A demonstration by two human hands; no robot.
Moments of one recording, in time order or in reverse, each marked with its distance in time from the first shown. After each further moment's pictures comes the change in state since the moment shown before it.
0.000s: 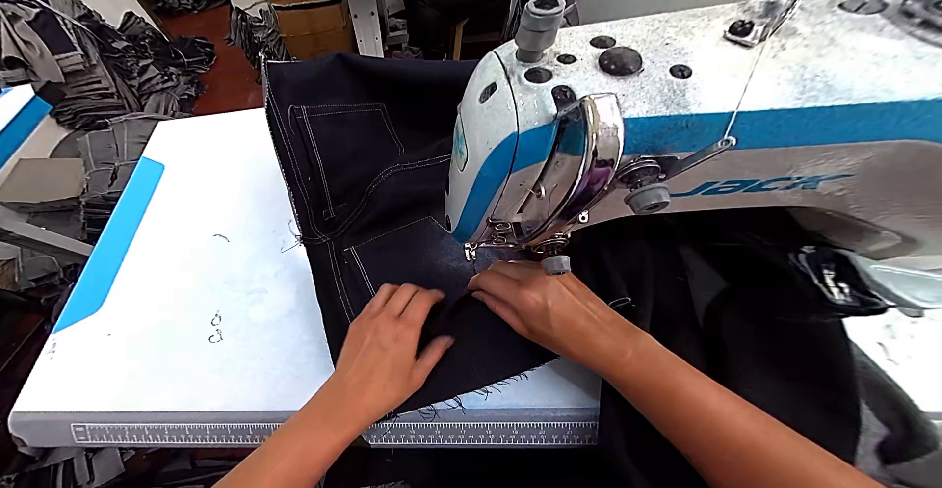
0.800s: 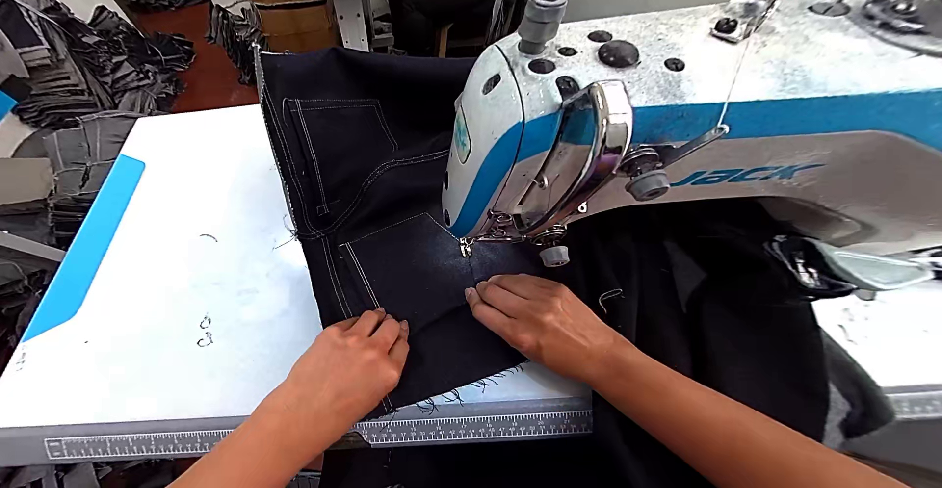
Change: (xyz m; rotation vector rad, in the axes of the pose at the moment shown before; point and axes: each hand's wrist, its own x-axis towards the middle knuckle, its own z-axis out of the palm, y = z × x) left_hand -0.021 -0.019 -0.038 0.422 -0.100 0.454; right_hand -0.016 -0.013 0.005 -0.202 0.113 -0.236
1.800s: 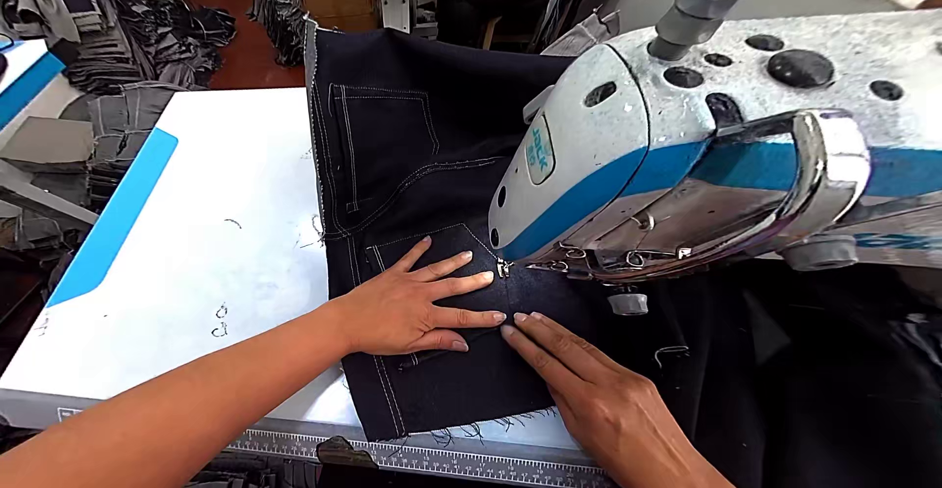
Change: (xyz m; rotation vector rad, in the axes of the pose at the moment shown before) left_hand 0.051 -0.060 0.057 -0.501 -0.160 0.177; right_hand -0.032 -0.036 0.003 0.085 -0.020 0.409
